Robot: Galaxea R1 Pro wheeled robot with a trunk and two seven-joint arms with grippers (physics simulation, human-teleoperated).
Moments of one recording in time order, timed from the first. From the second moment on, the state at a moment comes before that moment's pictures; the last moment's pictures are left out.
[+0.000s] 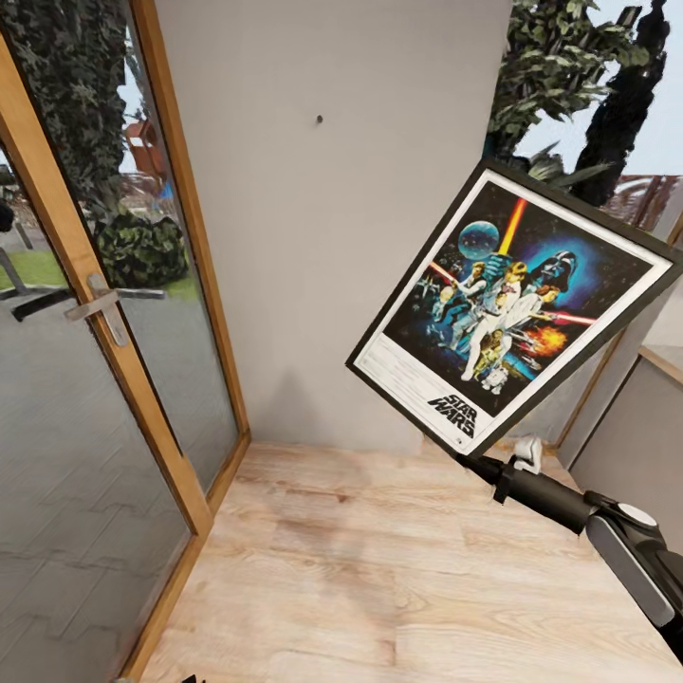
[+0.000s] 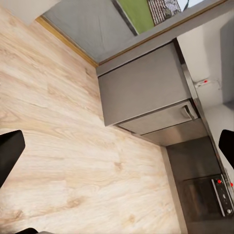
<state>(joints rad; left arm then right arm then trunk) 0.03 0.16 0.39 -0.85 0.32 0.27 -1.31 -0.42 -0.48 0.13 -1.24 -0.69 0.22 0.85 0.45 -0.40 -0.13</state>
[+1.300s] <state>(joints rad) 0.03 0.21 0.40 -0.85 0.21 0.26 -1.31 -1.19 -0.23 0.37 -1.34 -0.45 0.99 0.78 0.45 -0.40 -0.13</state>
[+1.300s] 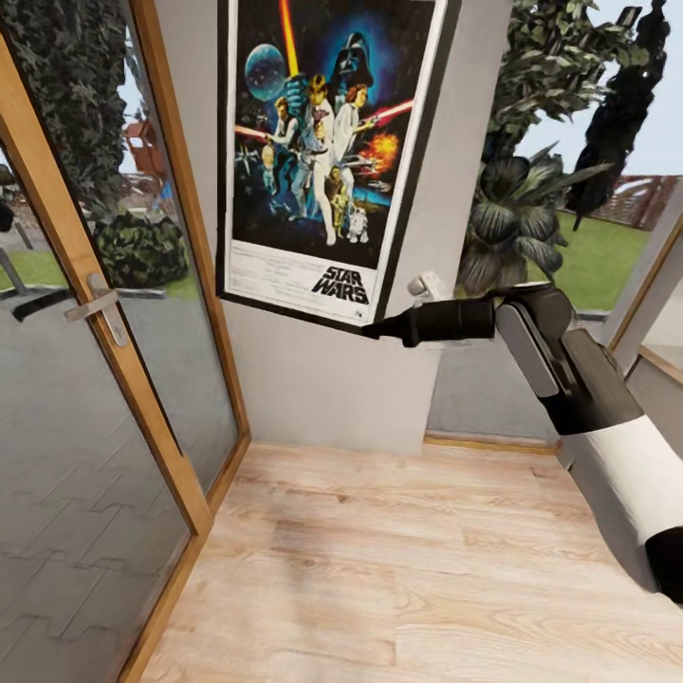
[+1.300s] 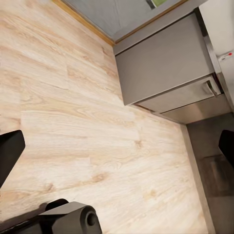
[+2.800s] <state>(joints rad) 0.03 0.22 0.40 -0.85 0.21 0.26 -1.31 -1.31 -0.22 0.49 -1.22 -0.35 1.00 0.87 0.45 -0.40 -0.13</state>
